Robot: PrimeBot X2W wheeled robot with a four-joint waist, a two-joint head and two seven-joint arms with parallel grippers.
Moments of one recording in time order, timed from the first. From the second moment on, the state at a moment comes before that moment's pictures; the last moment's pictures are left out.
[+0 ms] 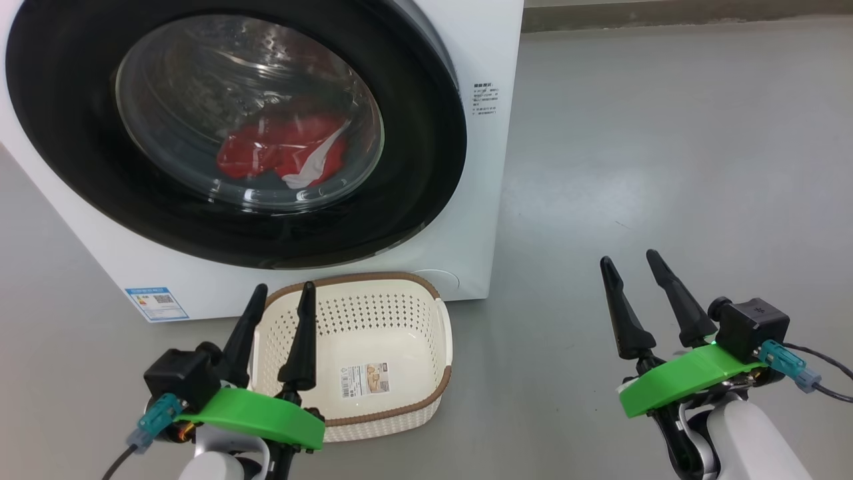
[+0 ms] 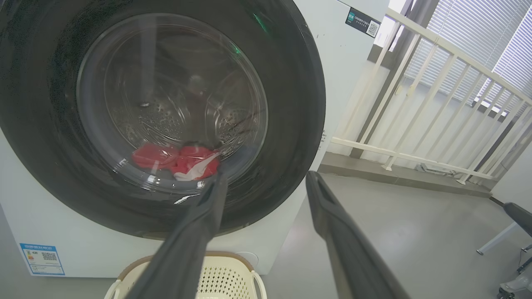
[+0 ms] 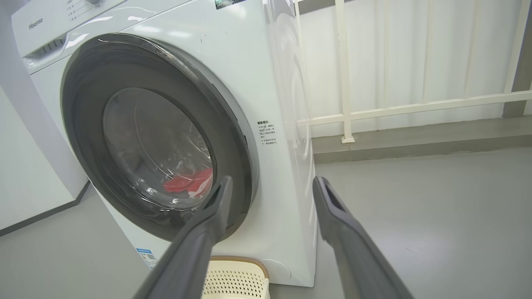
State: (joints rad) left arm -0.26 0.03 -0.16 0.30 -0.45 -0.04 -0.22; right arm -0.22 -0.04 0.08 0.32 0.40 0.13 -0.22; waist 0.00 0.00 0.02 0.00
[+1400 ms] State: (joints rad) left arm -0.32 0.03 -0.21 0.30 -0.33 -0.03 -0.25; right arm -0.28 -0.05 0.11 0.32 0.30 0.13 -0.26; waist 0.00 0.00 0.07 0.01
